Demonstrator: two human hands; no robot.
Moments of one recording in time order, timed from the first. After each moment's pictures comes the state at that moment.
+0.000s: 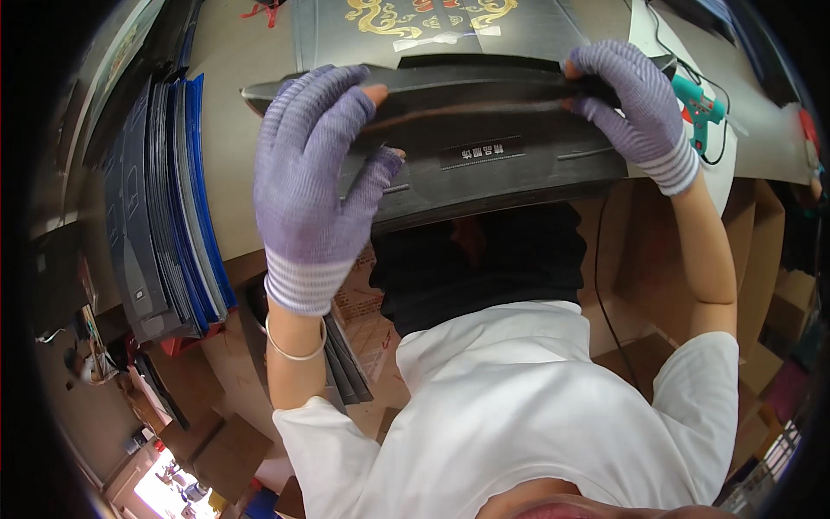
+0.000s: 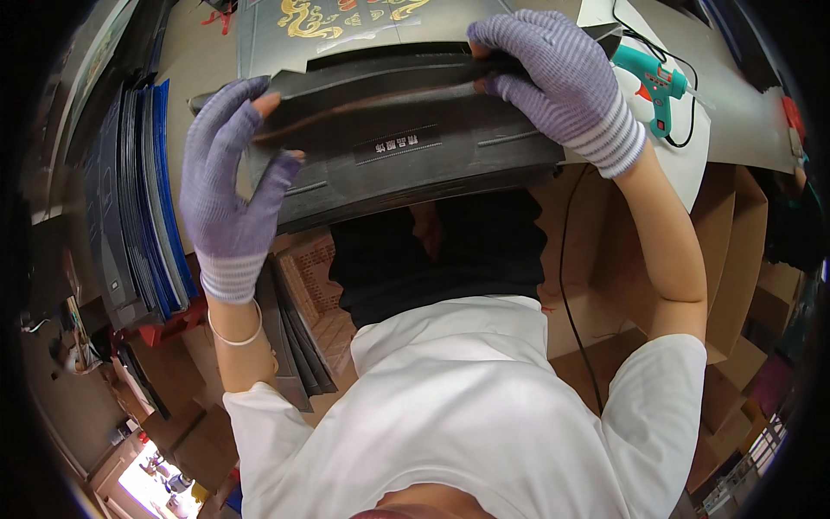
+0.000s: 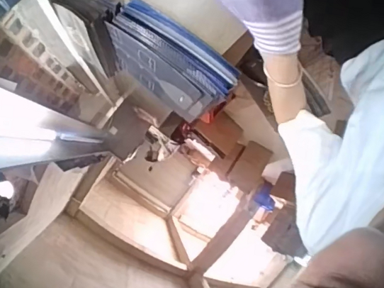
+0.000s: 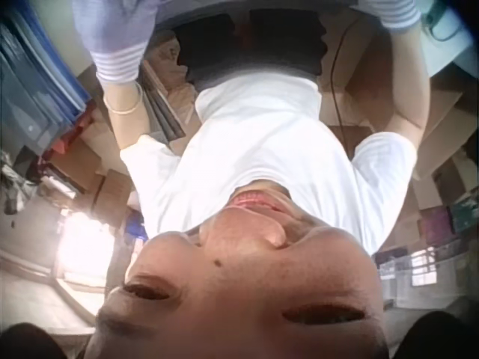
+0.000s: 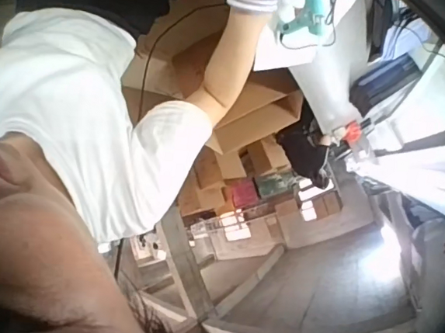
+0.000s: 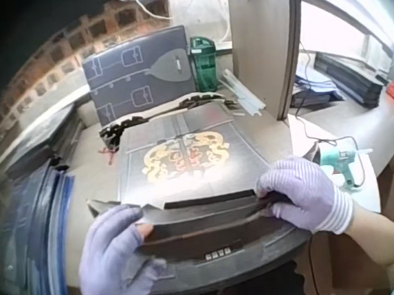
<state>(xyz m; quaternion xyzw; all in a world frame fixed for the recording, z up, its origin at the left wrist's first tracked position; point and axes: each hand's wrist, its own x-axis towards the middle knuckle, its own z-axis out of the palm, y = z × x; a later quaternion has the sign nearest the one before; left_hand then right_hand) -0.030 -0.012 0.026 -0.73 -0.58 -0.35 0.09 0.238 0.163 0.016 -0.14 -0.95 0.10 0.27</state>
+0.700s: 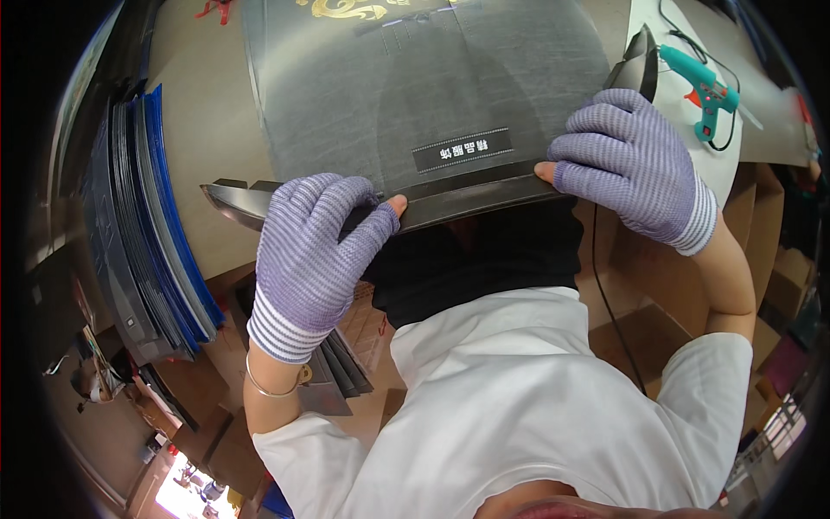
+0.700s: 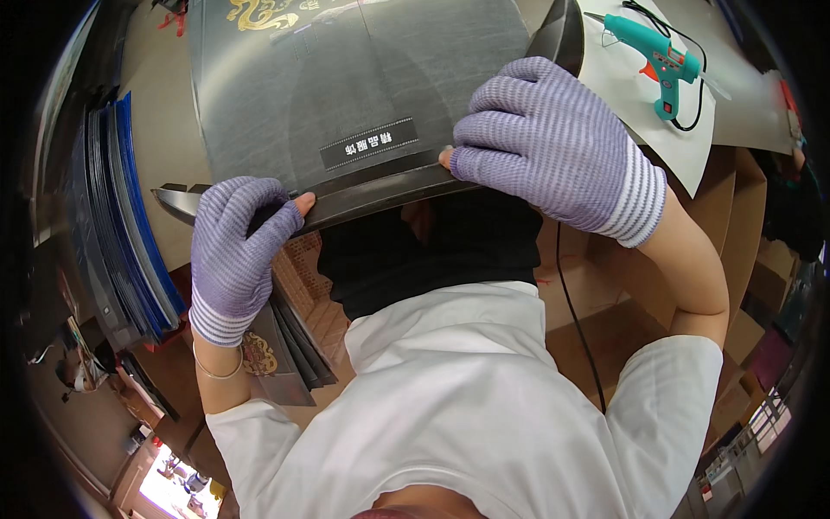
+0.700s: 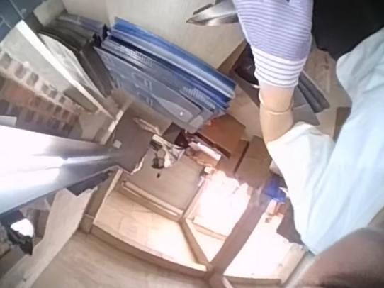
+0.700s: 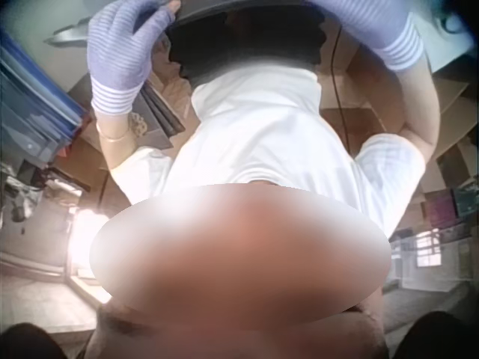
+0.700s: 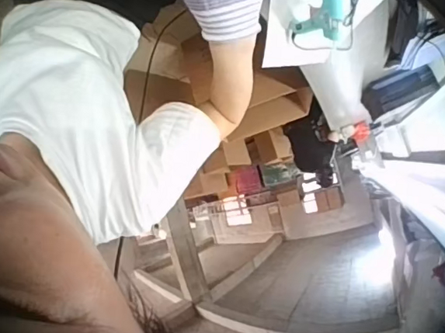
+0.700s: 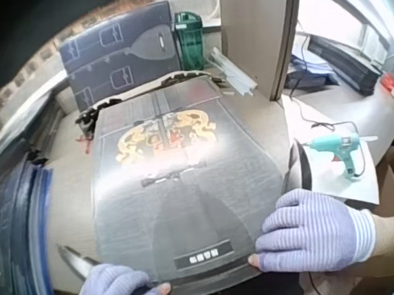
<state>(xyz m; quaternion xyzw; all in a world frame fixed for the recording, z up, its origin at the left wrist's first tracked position) -0.023 -0.038 0.018 -0.80 -0.58 -0.15 -0.03 0.250 0.127 0.014 -0.01 -0.99 0.05 0.14</state>
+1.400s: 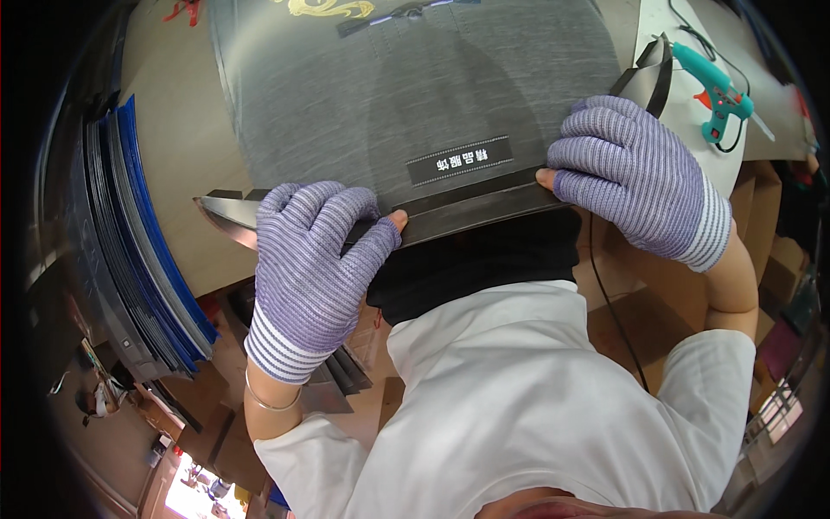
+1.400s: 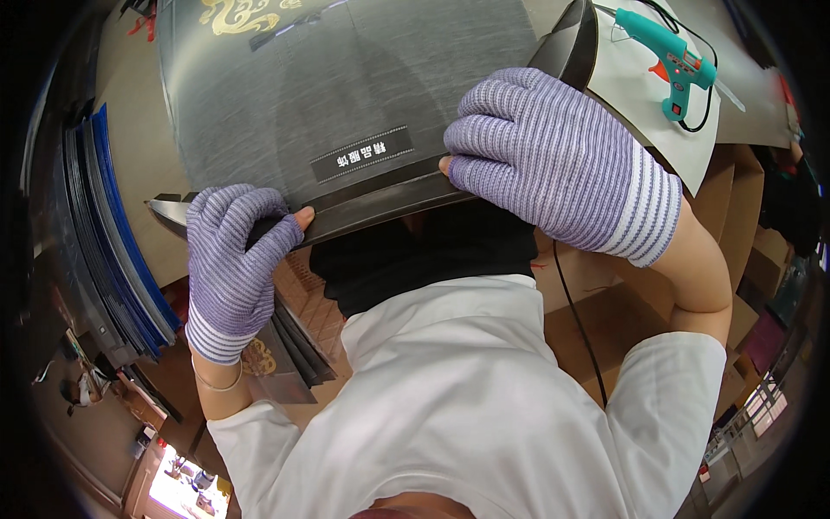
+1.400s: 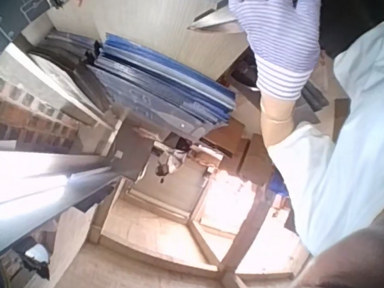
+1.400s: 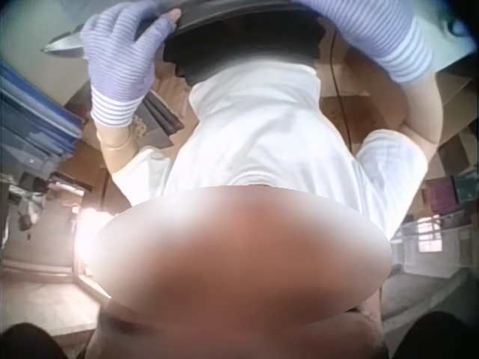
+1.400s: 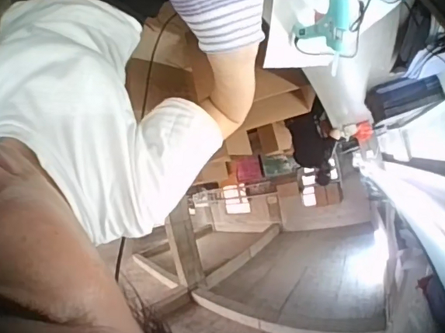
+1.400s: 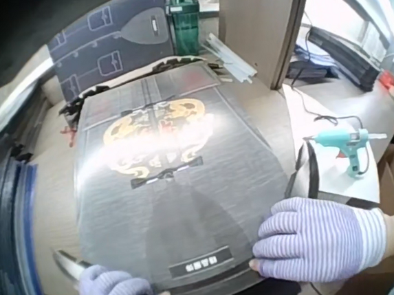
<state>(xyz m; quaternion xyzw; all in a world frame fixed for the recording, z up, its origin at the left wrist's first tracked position) -0.025 -0.029 0.009 -0.80 -0.58 -0.13 -0.08 0.243 0.131 0.010 -0.02 -0.99 0.13 0.07</state>
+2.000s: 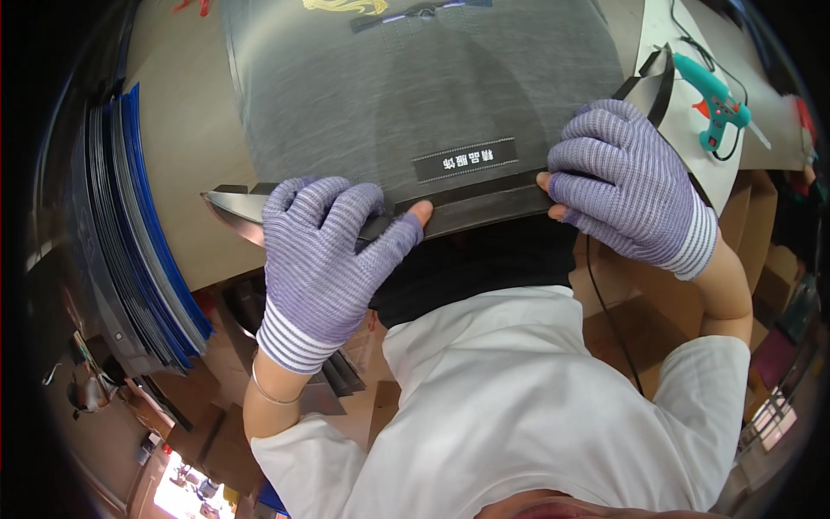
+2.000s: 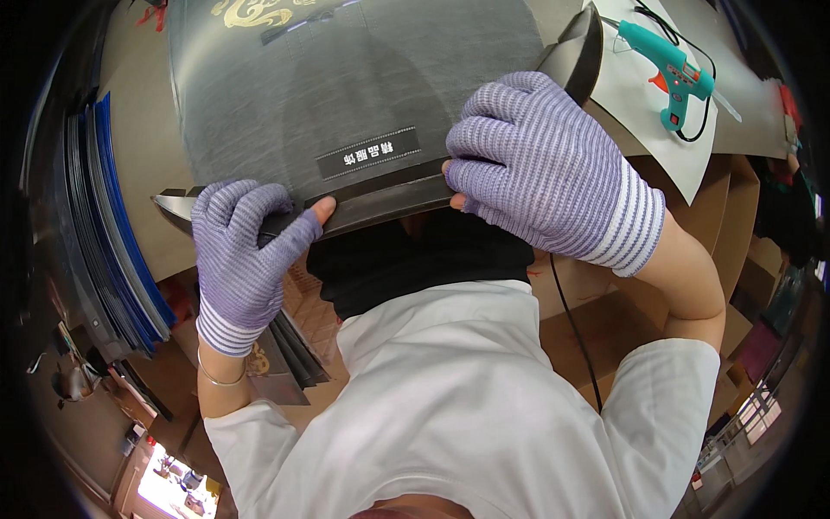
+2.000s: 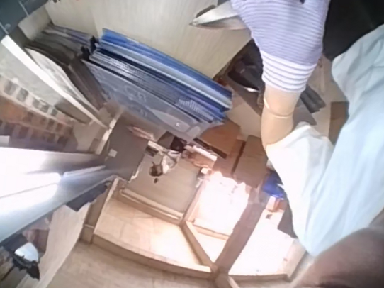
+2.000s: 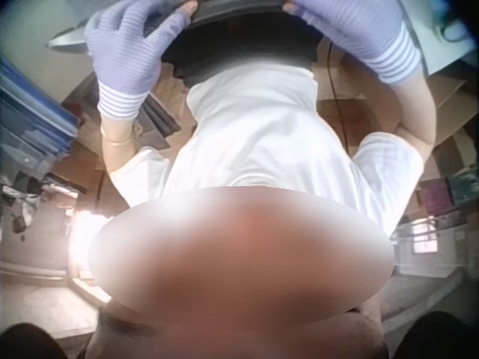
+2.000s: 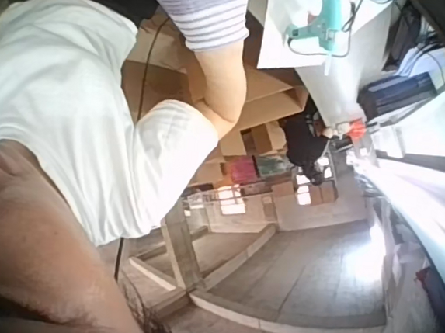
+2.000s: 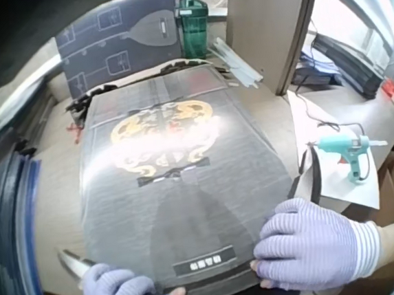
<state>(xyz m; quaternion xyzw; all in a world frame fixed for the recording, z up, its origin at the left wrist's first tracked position) -0.020 -0.036 0.001 -0.80 -0.59 -0.13 -0.04 0.233 0.123 0.010 -0.05 -0.98 0.16 0.10</state>
